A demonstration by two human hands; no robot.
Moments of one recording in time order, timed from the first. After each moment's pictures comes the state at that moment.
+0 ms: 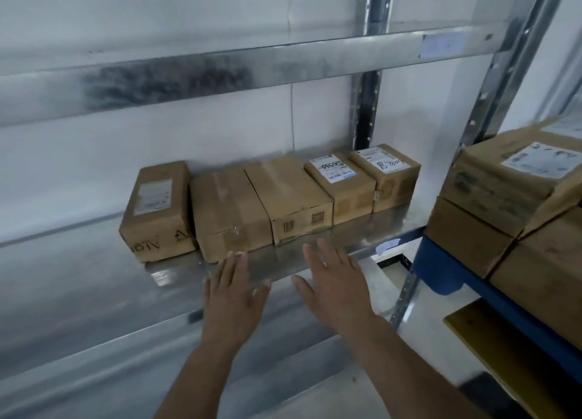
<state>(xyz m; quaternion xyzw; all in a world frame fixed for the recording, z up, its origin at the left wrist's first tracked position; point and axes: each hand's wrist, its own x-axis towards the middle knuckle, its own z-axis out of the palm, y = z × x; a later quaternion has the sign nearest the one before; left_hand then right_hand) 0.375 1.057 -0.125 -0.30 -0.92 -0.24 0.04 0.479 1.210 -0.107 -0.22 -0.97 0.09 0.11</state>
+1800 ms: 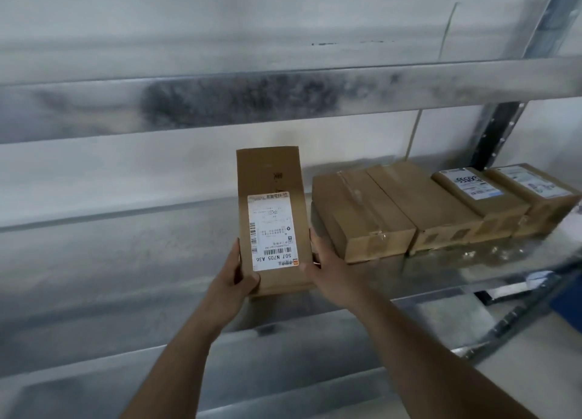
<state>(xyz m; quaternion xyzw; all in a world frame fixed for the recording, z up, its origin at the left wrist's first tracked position) 0.220 0.831 -0.085 -0.20 -0.76 -0.58 -0.20 0.293 1.017 -0.074 -0.14 -0.84 0.52 0.00</state>
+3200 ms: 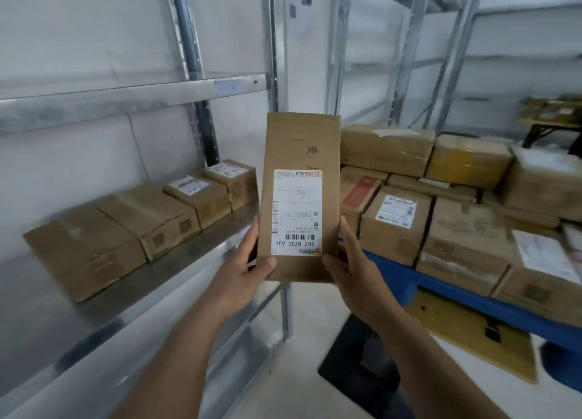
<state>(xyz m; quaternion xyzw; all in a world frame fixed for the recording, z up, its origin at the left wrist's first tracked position) 0.549 1.091 -0.033 -0.58 -0.61 -0.44 -0.30 0.747 1.149 -0.041 -0.43 -0.76 0.36 0.33</state>
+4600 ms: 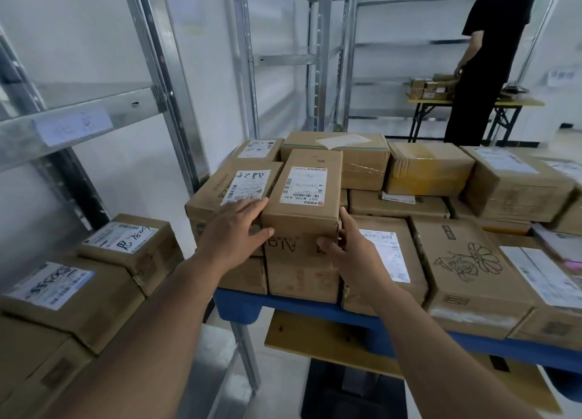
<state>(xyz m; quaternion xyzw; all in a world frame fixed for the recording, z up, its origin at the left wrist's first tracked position) 0.510 1.410 0.000 -0.80 -0.56 -0.22 0.01 0.727 1.370 -0.030 -0.63 -0.62 0.29 0.38</state>
